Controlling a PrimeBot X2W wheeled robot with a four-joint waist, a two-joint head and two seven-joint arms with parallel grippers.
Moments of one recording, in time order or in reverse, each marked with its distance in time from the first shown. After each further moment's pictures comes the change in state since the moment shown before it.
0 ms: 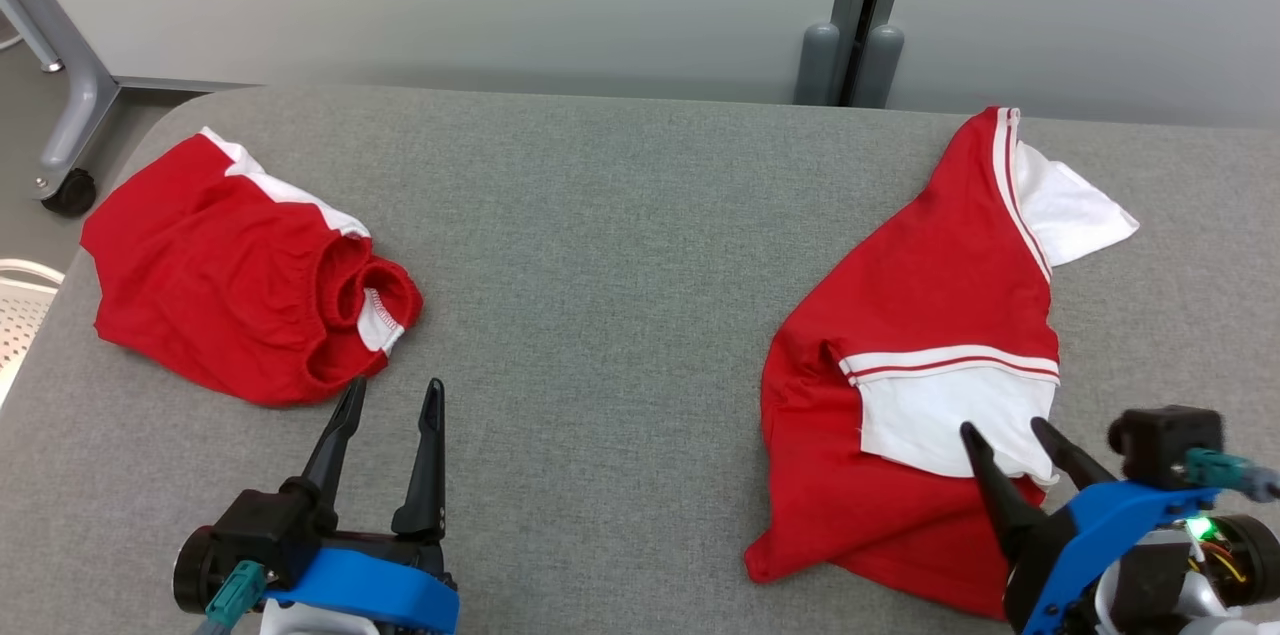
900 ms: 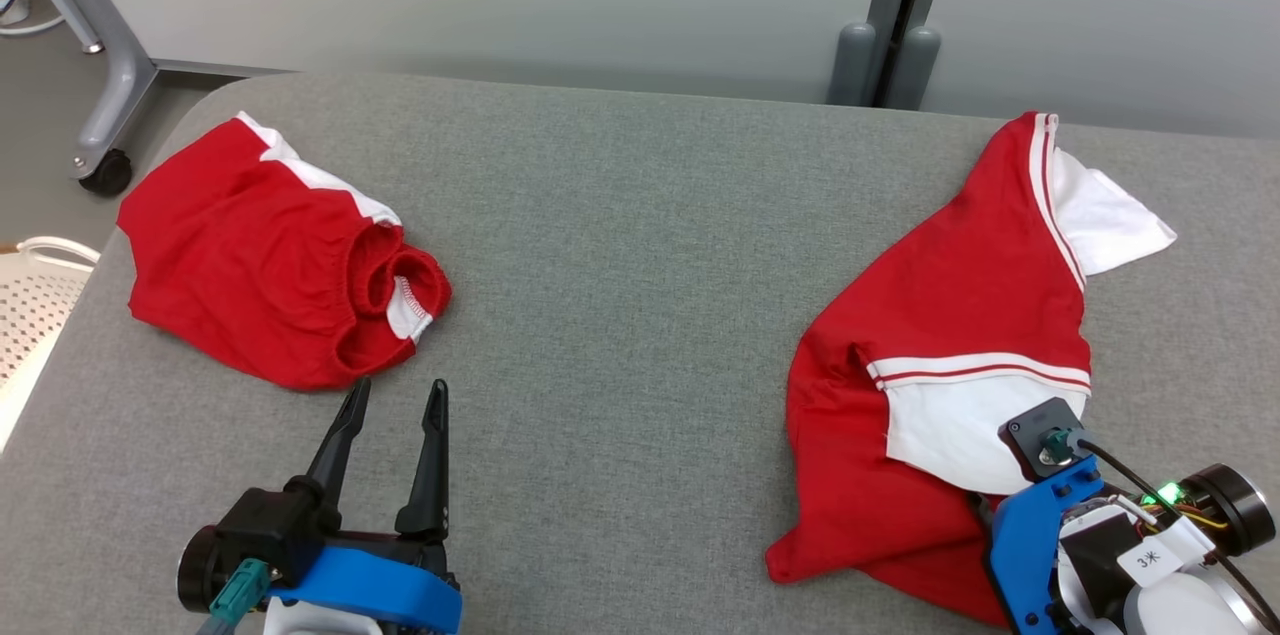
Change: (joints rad) left arm -0.006 0.002 -0.012 0.009 -0.009 -0.004 0.000; right arm -0.111 -0.215 0.231 0.182 -0.273 0.000 0.189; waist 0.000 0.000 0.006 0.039
